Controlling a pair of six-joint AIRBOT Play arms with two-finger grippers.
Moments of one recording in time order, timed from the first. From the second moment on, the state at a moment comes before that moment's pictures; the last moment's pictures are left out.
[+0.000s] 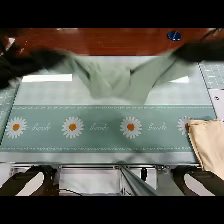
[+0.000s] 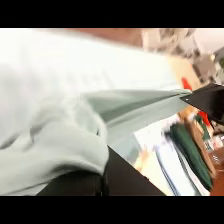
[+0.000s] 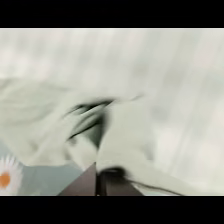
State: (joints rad) left arm 0.08 -1.00 1.10 0.21 -1.07 -0.94; right arm 0.00 -1.06 1.55 -1.00 1.25 1.38
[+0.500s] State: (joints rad) left arm 0.15 -0.82 1.78 1.00 -1.19 -1.39; right arm -0.05 -0.78 2.00 -1.44 1.38 1.48
